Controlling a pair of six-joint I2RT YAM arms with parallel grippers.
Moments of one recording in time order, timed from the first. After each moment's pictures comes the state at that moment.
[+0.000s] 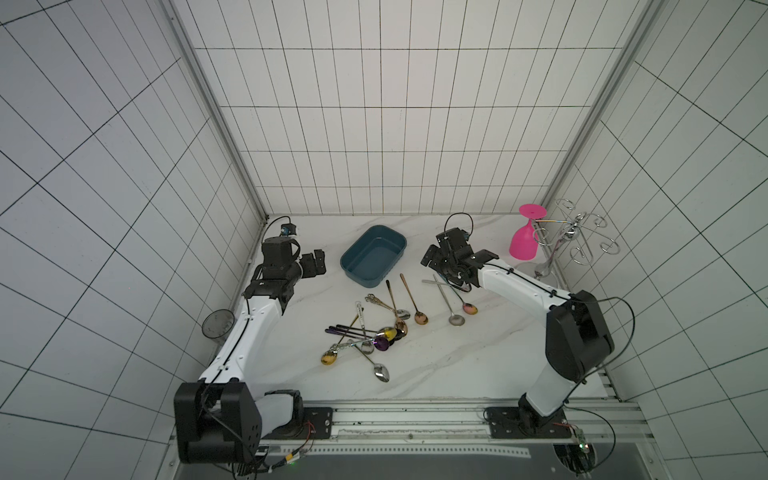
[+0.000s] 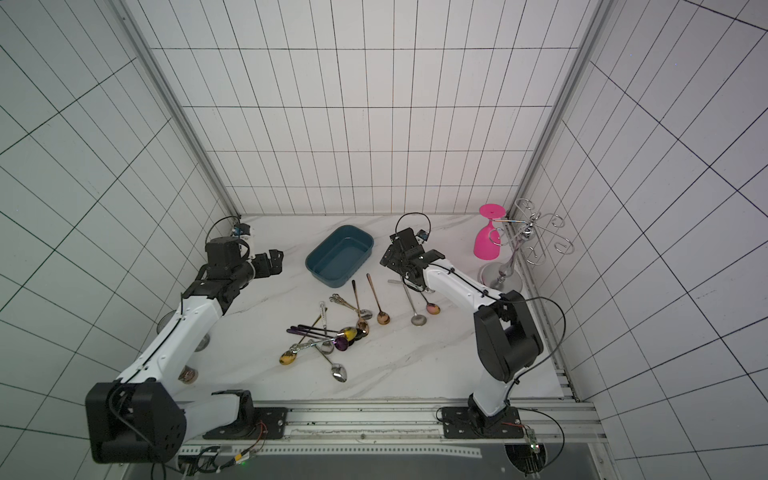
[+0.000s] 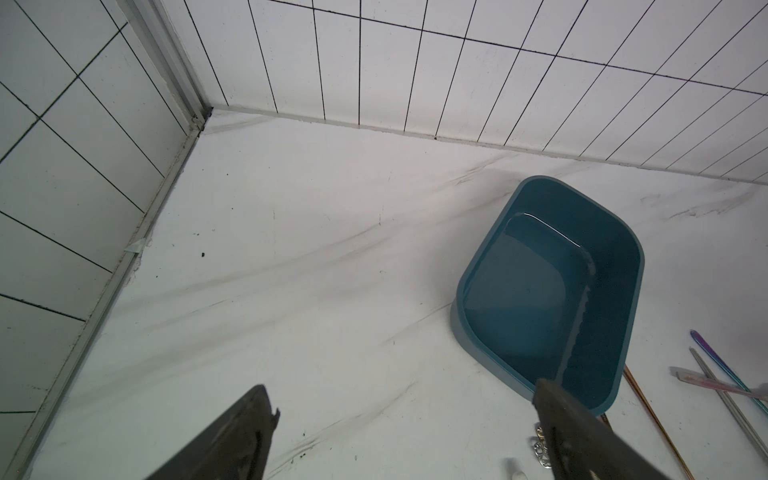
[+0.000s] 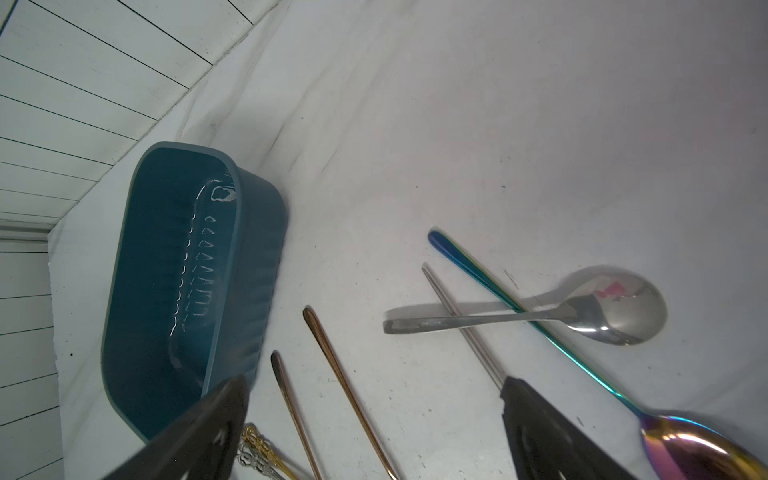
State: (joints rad) left arm 0.02 1.22 0.93 -0.29 0.09 -0.14; right arm 0.66 1.77 1.35 -0.47 0.16 0.95
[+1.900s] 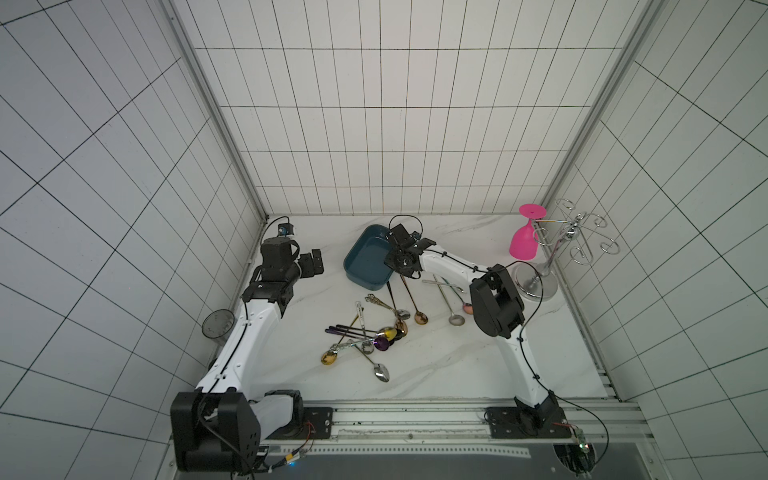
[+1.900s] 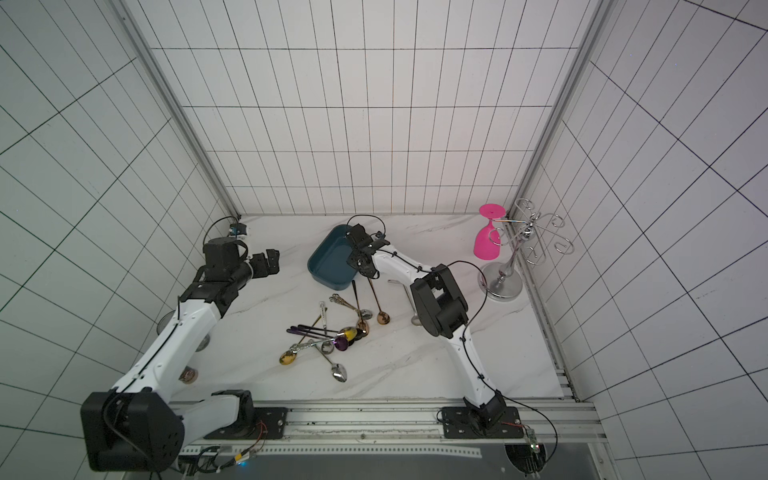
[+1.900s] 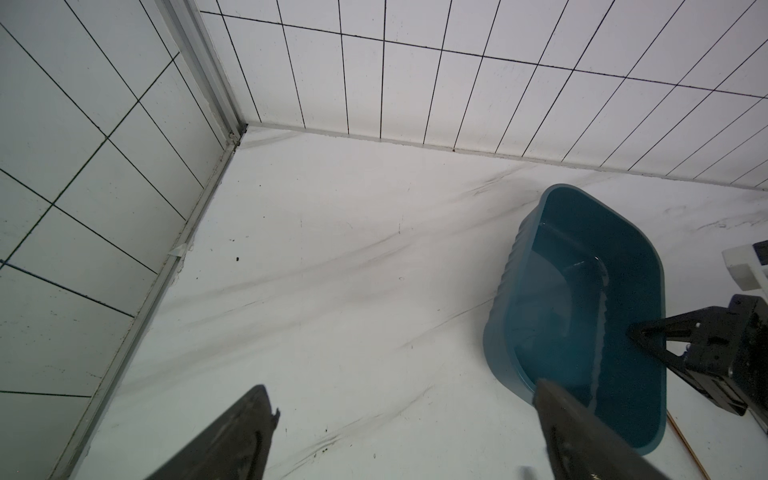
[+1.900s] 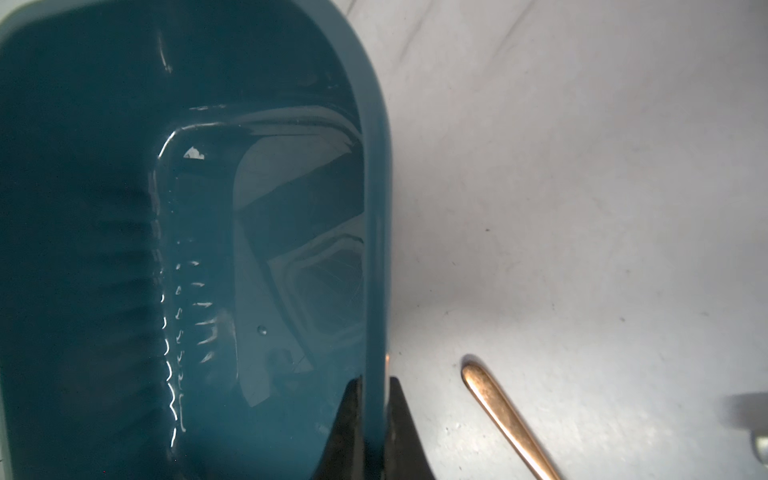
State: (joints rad) left arm 0.00 1.18 0.93 -0.31 0.02 -0.13; right arm 0.77 2.31 1.91 -0.60 0.12 1.11
